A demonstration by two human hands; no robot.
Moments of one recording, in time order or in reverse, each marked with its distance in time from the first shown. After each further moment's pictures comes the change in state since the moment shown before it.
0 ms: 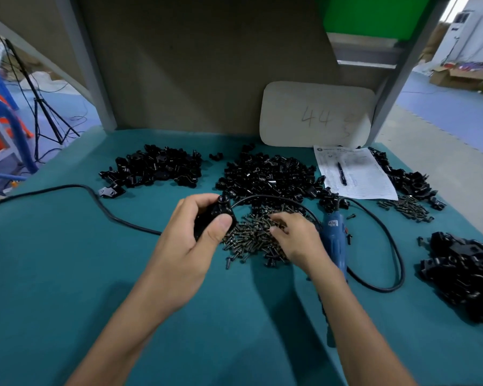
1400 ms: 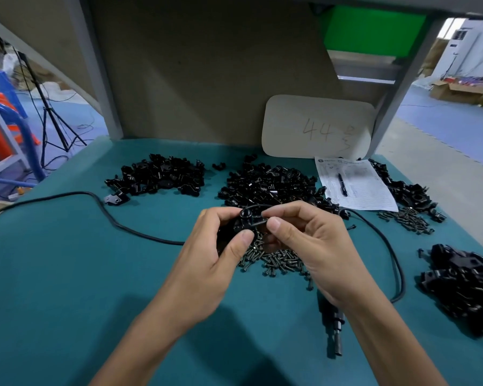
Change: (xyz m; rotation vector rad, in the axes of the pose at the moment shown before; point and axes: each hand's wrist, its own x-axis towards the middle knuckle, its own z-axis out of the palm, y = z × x) left_hand -0.005 0.004 0.016 0.051 -0.052 0.056; right_hand -0.080 -0.072 -0.064 0.992 -0.057 -0.331
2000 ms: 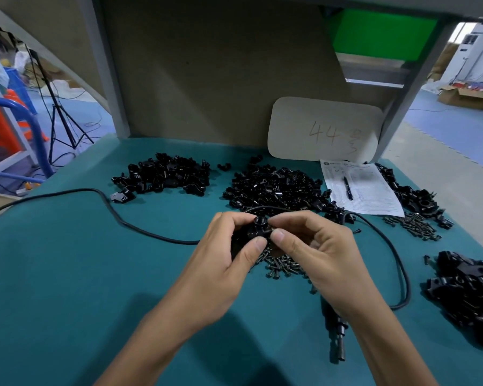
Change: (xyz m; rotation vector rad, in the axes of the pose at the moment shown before) left_hand -0.001 0.002 0.005 -0.013 -0.076 -0.015; right_hand -0.009 0.000 0.001 -0.132 0.018 -0.058
